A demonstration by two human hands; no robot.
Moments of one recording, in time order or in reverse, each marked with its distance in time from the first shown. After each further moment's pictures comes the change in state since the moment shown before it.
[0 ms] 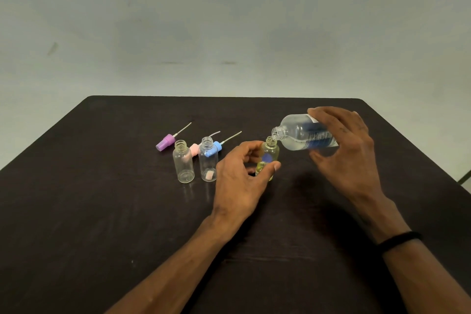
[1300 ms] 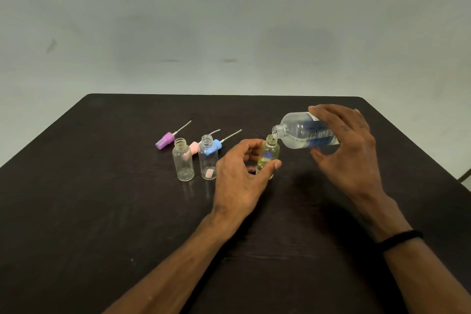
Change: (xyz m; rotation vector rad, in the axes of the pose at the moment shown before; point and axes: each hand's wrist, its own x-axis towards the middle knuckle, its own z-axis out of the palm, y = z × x) left_hand -0.001 0.003 -0.001 0.021 -0.003 0.008; right_hand 0.000 -0.002 -0.002 -0.002 -0.008 0.004
